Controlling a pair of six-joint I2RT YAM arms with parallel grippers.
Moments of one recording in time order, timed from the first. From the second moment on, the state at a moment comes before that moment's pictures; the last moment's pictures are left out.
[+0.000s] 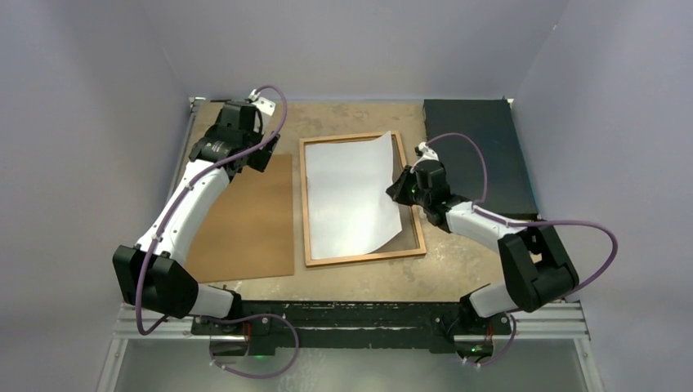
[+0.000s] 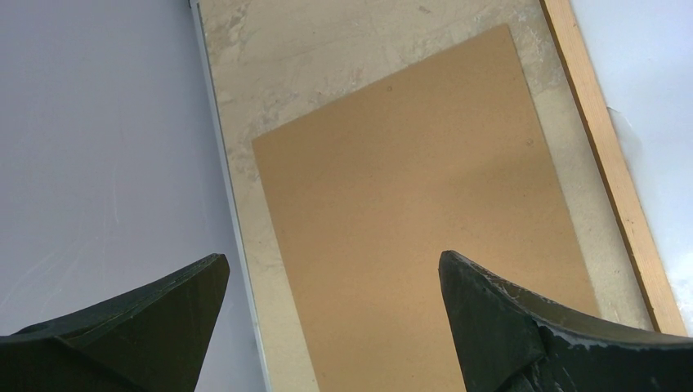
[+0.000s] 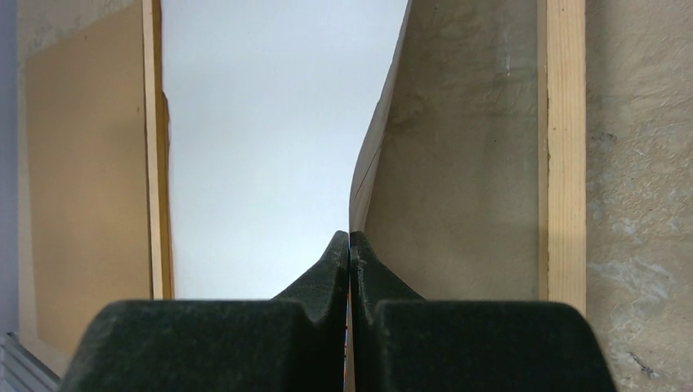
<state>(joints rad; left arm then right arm) -0.25 1.40 1.36 -0.70 -0.37 0.28 0.43 1.45 0.70 0.17 -0.08 0.64</state>
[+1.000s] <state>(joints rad) -0.19 1.39 1.34 -0.68 -0.34 0.28 0.44 1.44 0.83 -0.01 0.16 0.45</state>
